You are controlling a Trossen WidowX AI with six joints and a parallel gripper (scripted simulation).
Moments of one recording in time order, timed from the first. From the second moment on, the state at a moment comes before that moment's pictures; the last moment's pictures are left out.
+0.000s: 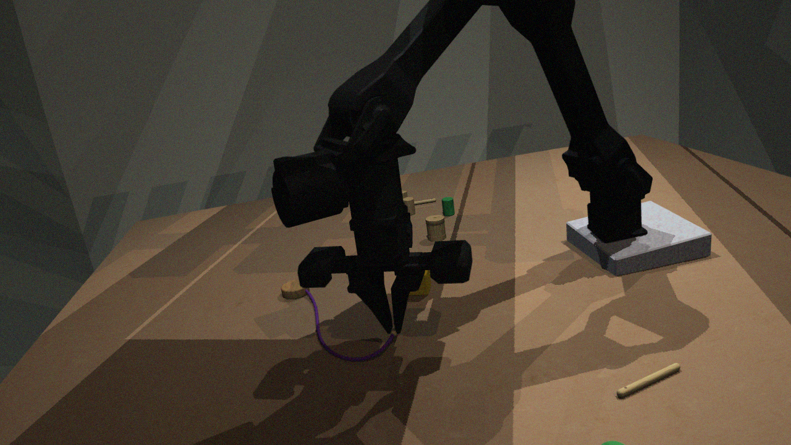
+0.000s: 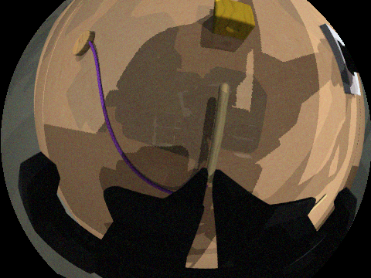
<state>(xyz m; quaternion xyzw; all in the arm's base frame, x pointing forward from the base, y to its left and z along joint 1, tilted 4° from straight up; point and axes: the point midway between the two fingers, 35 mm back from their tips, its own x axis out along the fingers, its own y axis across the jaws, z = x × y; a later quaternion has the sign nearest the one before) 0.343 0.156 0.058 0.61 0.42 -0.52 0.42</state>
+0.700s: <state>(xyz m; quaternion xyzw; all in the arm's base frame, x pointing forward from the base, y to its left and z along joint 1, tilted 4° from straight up) 0.334 0.129 0.055 0.61 0.42 -0.52 0.42</state>
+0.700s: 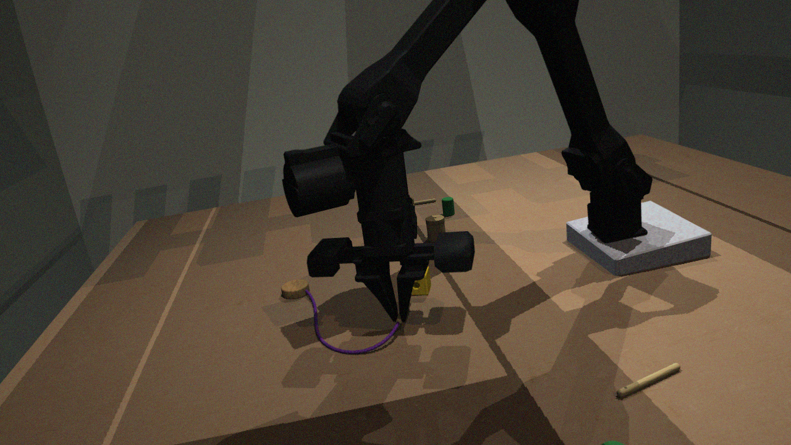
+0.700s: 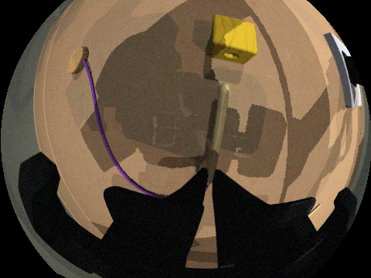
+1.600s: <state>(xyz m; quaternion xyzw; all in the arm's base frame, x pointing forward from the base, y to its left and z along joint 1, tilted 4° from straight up) 0.324 0.107 0.050 0.61 0.42 -0.52 0.42</state>
